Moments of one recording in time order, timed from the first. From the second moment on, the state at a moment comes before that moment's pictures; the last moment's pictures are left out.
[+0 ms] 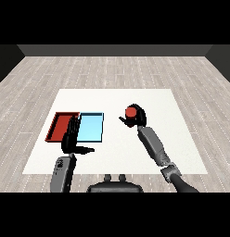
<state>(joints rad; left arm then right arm) -0.01 0.03 -0.03 -1.70 0.11 -0.08 -0.37 -0.67 -0.10 0.18 -0.89 -0.35 -0.27 -0.43</state>
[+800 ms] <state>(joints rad) -0.13 0.00 -0.25 -1.67 0.00 0.09 -0.19 -0.42 -0.02 0.32 -1.42 -0.16 -0.43 -0.28</state>
